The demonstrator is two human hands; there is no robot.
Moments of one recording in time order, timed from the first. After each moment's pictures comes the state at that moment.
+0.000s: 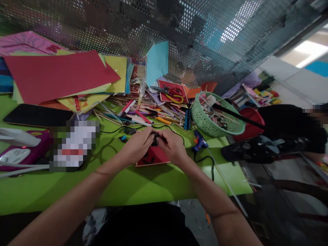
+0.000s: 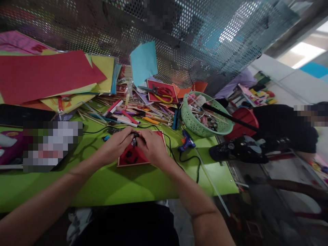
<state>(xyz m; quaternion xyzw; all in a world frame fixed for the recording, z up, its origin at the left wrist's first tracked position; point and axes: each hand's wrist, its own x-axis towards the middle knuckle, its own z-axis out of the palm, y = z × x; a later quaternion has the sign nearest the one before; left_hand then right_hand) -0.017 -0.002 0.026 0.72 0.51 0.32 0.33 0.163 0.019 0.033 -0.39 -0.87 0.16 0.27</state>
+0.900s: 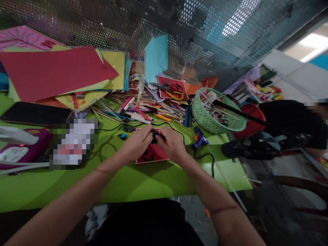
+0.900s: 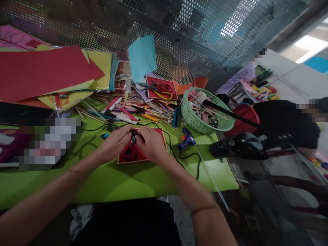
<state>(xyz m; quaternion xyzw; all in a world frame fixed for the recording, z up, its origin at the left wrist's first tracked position) -0.014 -0.003 0.028 0.71 0.51 0.33 0.35 0.161 0.019 0.031 -0.38 -0.87 0.15 0.27</state>
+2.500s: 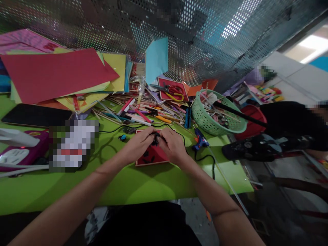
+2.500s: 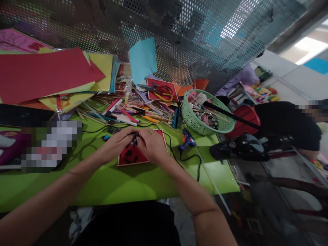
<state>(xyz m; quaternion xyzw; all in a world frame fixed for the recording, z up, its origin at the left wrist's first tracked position) -0.013 0.000 0.024 0.68 0.46 0.38 0.43 0.164 0.018 0.031 -0.36 -0.89 0.09 0.28</state>
